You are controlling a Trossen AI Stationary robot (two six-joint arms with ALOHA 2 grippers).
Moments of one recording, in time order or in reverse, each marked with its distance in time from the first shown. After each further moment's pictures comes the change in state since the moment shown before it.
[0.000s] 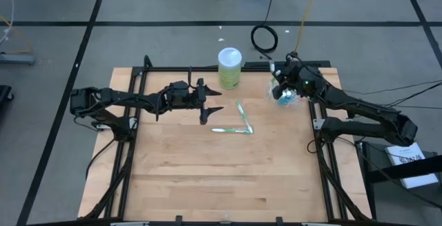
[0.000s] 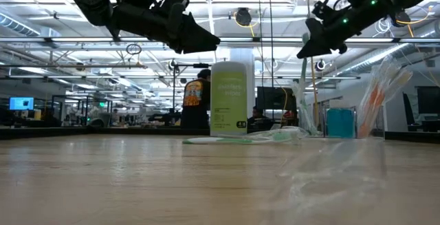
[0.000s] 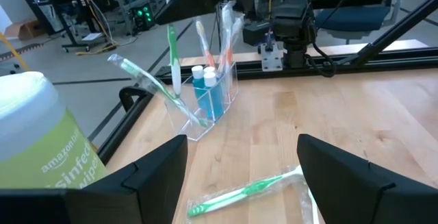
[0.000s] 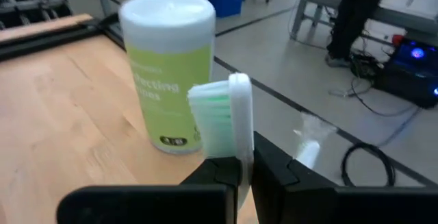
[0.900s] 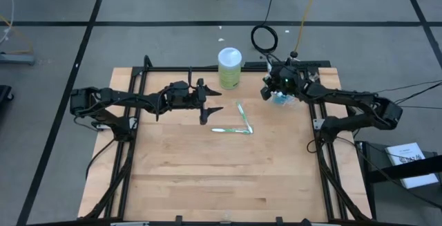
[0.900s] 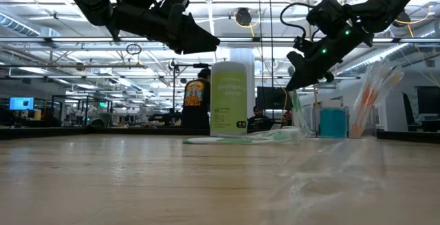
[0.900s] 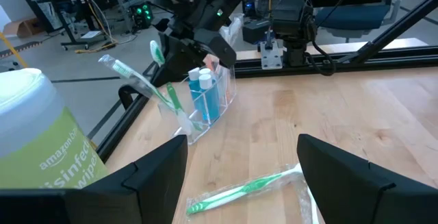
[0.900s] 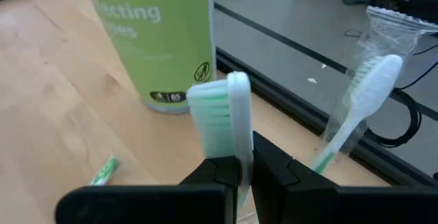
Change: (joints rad) left arm 0.000 0.000 0.000 -0.006 0.000 -0.002; right arm -0.030 0.335 -0.002 0.130 -0.041 0.102
